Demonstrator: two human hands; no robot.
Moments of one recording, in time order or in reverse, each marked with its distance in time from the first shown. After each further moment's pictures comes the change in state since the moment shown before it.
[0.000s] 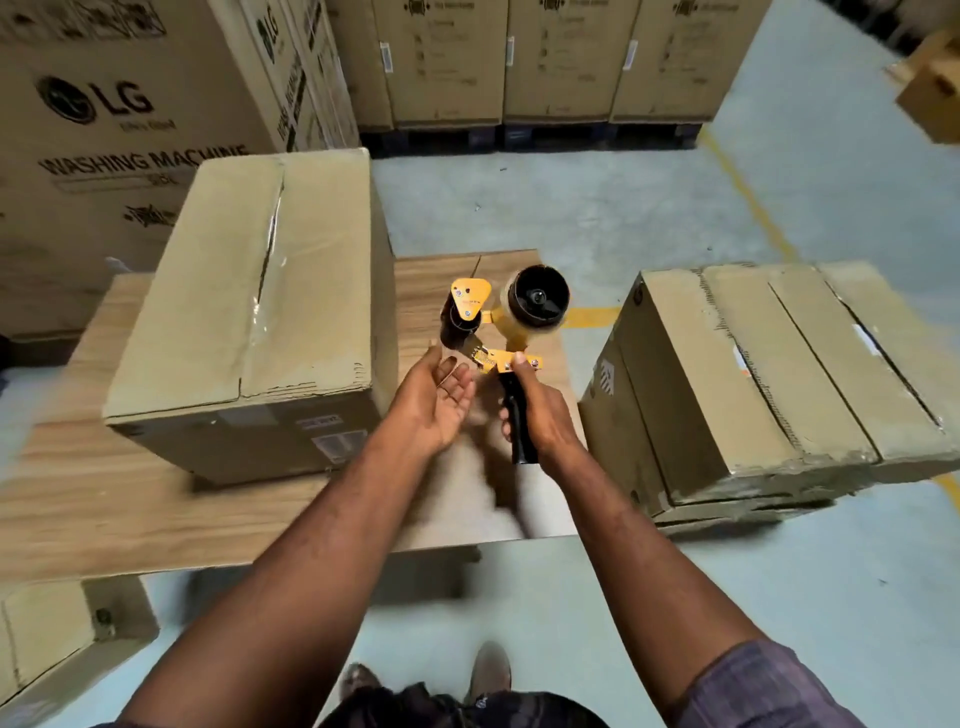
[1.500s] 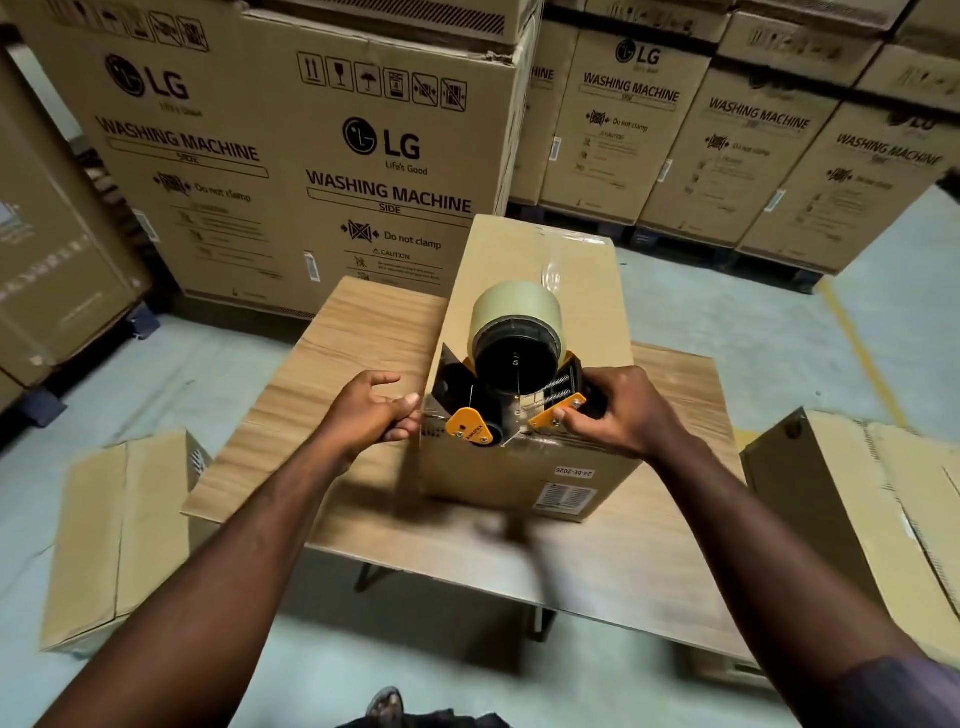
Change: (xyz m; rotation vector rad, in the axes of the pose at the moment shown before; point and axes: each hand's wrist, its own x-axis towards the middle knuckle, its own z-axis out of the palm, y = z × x) left_hand -0.084 0.257 -0.298 0.634 0.101 0.489; right_hand -0.037 -0.094 0.234 -1.101 -0.328 -1.008
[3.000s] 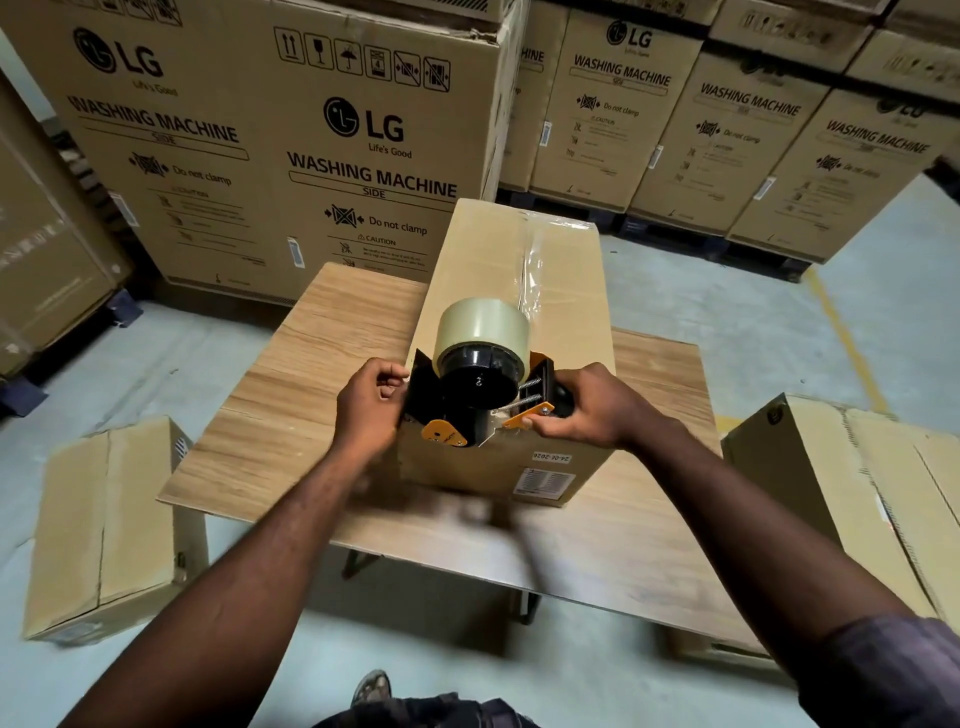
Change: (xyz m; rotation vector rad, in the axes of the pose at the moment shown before) left_hand 0.011 -0.030 0.040 0.256 0.292 0.308; right_hand -0.001 0.006 0.001 -0.056 -0.274 0.060
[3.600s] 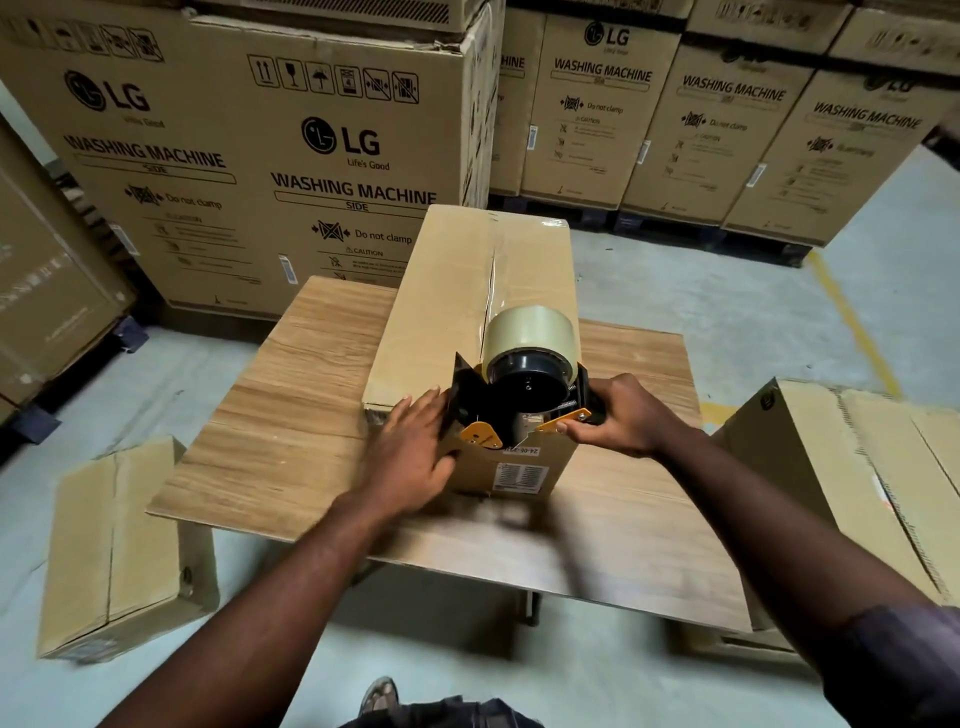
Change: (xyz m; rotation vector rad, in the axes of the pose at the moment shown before) left_hand -0.072 0.031 0.048 0.904 -0.395 0.478; right_hand -0.052 0.076 -0.008 0.126 0.100 -0.030
